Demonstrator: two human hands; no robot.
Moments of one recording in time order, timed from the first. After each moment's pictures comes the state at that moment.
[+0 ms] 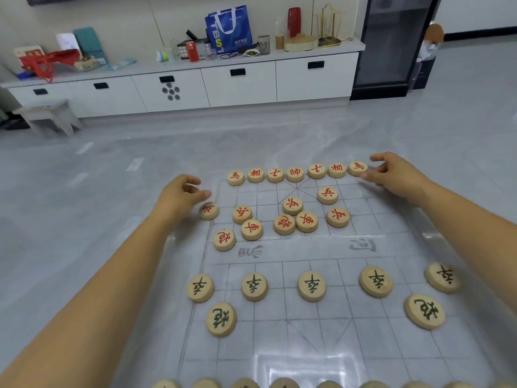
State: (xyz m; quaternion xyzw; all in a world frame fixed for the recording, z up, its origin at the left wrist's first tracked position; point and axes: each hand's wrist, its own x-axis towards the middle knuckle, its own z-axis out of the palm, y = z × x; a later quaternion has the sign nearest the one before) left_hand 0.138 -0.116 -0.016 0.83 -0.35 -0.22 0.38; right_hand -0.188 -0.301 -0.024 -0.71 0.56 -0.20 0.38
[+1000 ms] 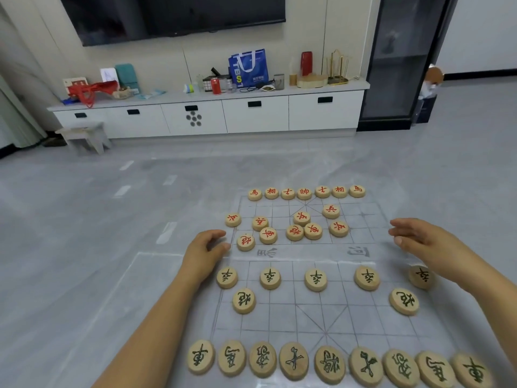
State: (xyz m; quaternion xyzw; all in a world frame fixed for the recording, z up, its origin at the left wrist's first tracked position) left_hand 0.093 -0.018 -0.039 0.80 -0.40 -0.21 0.40; right_hand -0.254 -0.166 0.007 -0.73 0.52 -0.19 0.40
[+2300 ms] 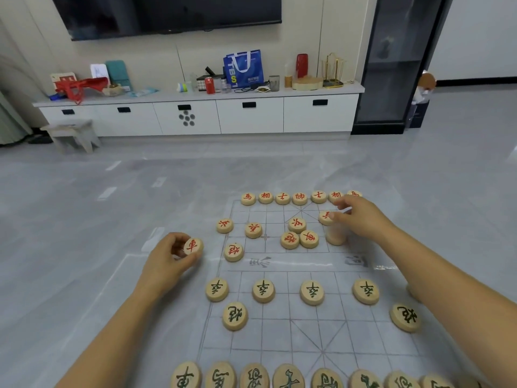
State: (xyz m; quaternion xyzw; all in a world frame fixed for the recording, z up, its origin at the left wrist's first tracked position) left_hand 0.129 -0.002 -0.040 0.80 -0.41 -0.13 0.42; right_hand -0.152 -0.228 -0.004 -0.79 0.50 -0.18 0.31
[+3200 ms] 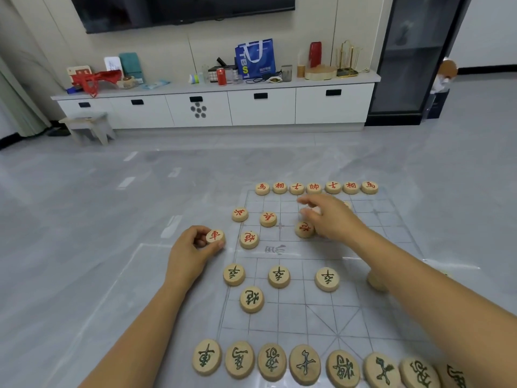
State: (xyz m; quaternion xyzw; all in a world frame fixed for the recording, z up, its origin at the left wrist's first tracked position) left_hand 0.118 -0.001 -0.053 0.80 -0.37 -0.12 0.45; right_hand -0.098 -0.173 0.000 -0.86 0.38 -0.18 0.29
